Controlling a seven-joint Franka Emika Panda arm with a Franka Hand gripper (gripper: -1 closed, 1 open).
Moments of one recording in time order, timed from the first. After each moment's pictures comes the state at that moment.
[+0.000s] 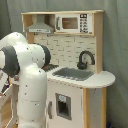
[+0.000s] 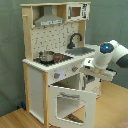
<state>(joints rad) -1.07 0.16 2.34 -2.18 -0.67 1.78 0.24</state>
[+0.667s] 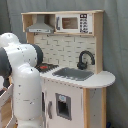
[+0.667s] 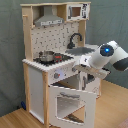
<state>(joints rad) -1.07 0.06 2.33 -2.09 -0.83 1.81 0.19</state>
